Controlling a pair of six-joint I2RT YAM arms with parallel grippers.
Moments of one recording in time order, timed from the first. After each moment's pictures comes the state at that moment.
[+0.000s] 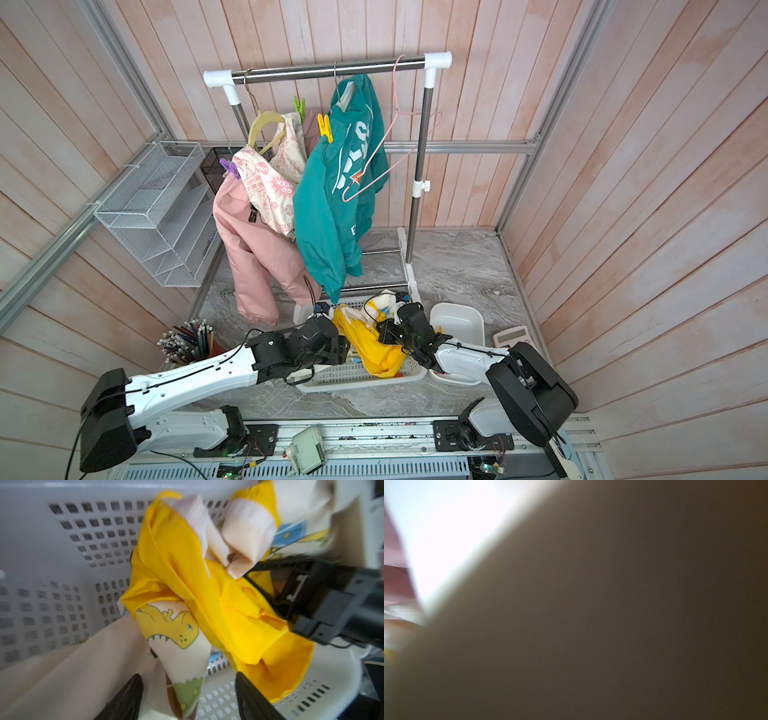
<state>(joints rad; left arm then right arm) -1.02 1.29 0.86 -0.56 -0.20 -0.84 0.68 1.39 0.49 0.30 -0.16 0.72</state>
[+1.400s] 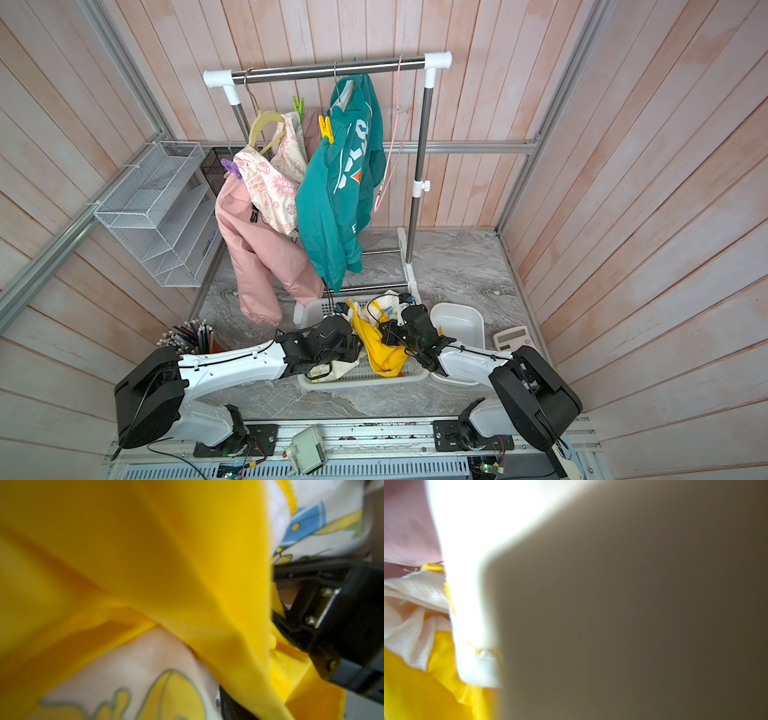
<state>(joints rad) -1.00 1.44 0.80 -0.22 -0.14 -0.72 0.66 1.36 0.45 0.33 -0.19 0.69</state>
